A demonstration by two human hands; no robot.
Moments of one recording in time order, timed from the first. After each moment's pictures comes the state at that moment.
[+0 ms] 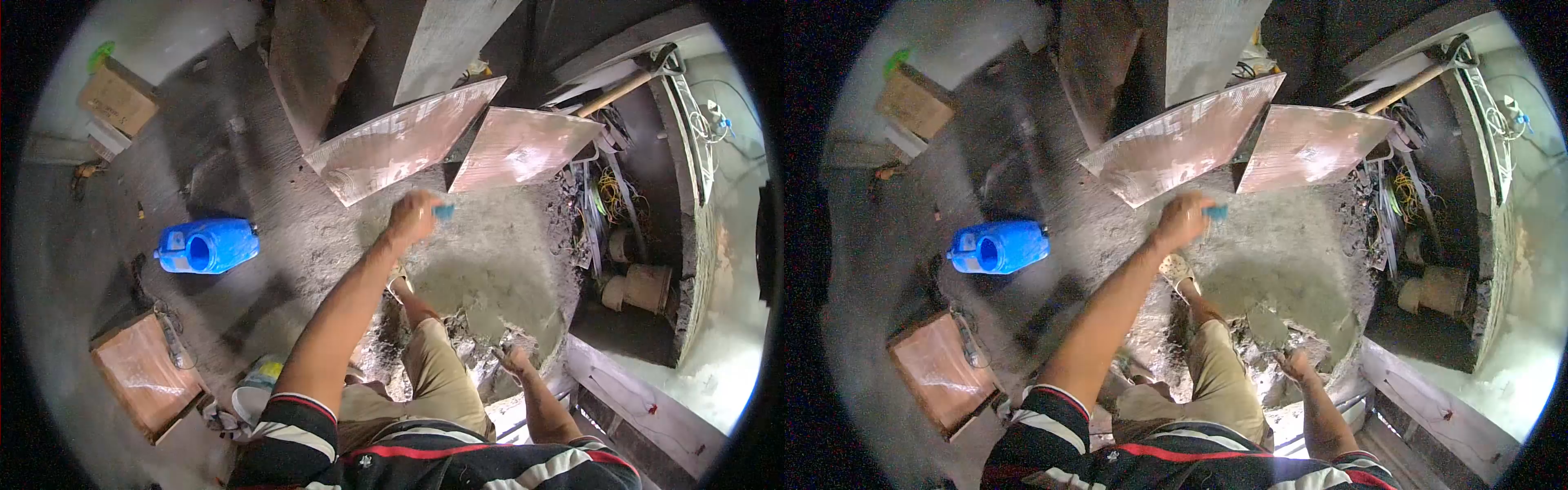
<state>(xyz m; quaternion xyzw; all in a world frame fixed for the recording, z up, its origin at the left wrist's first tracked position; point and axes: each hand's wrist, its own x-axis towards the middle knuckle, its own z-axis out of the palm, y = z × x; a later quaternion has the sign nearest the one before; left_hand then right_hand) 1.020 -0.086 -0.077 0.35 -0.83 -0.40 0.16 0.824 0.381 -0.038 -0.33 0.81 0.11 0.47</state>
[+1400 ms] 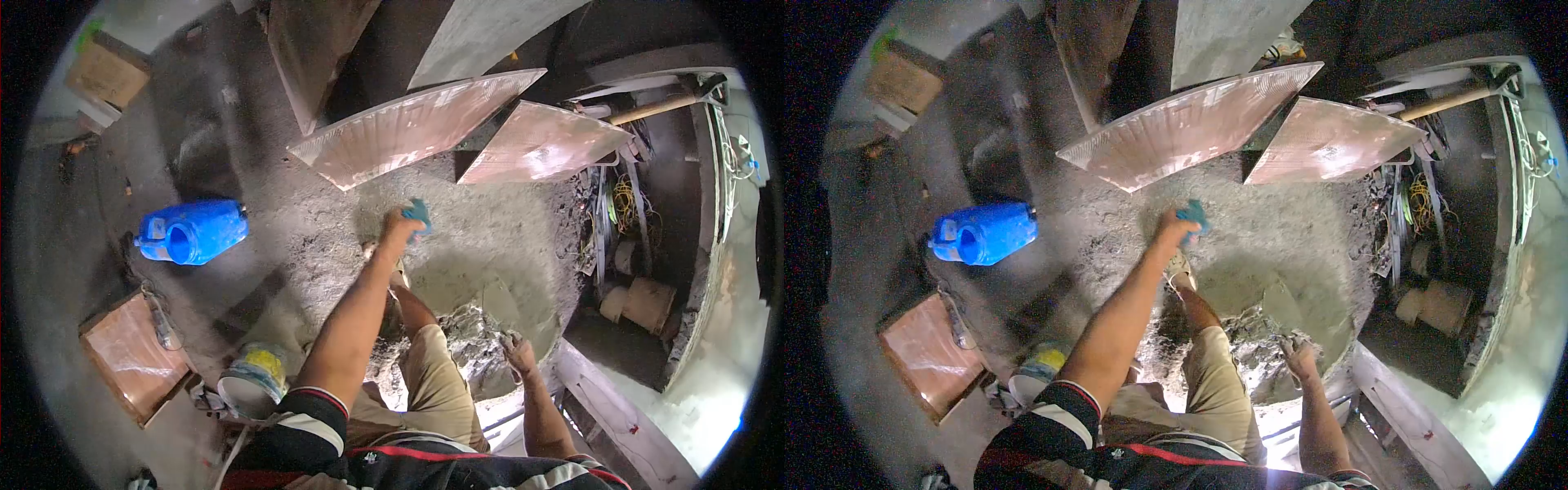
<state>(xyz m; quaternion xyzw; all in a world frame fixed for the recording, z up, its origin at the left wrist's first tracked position) 1.020 -0.062 -0.259 0.52 -0.25 -0.79 0.20 0.776 0.340 -0.100 -0.29 0.85 -0.05 0.44</state>
